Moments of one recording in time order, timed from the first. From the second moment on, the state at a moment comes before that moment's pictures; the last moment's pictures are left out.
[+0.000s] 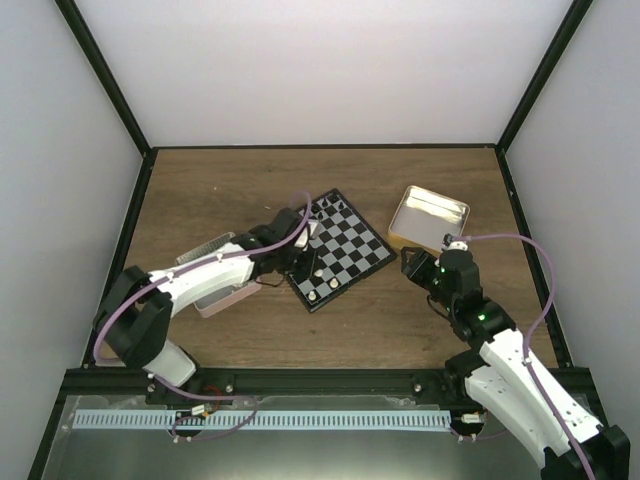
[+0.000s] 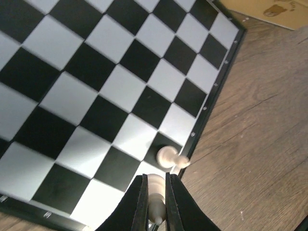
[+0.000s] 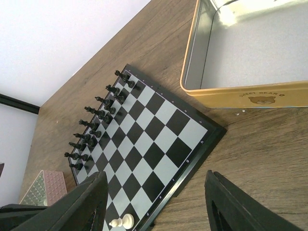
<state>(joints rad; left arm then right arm) -0.72 1.53 0.99 -0.40 0.21 -0.46 0.42 0.64 0.46 -0.29 0.06 0.85</state>
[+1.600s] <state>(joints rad) -0.88 2.13 1.66 -0.60 0.07 -0.37 0.42 0.56 0.44 -0.36 0.15 0.84</state>
